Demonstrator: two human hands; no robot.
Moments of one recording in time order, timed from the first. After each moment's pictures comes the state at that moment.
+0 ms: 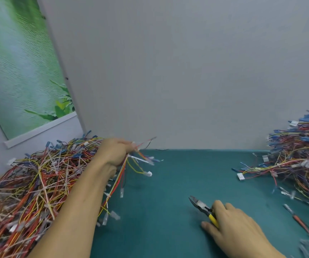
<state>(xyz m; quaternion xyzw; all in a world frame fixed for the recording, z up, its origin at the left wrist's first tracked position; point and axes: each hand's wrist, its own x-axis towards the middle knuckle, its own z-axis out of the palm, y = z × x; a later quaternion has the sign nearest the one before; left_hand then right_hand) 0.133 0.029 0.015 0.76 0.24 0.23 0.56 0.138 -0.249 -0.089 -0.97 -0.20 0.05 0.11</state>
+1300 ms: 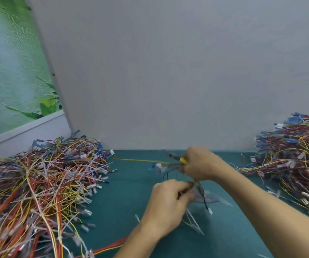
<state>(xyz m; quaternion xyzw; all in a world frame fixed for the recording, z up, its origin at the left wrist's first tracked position) 0.110 -0.097 -0.059 0.90 -0.04 0.21 0.38 0.222 -0.191 0.000 -0.96 -0.25 0.04 0.14</state>
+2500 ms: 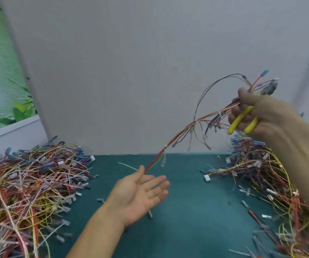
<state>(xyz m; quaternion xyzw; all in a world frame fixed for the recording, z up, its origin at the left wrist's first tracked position) 0.121 -0.079 -0.027 0.38 0.18 -0.06 0.91 0.228 -0.314 0.114 -0.55 0.01 0.00 0.84</state>
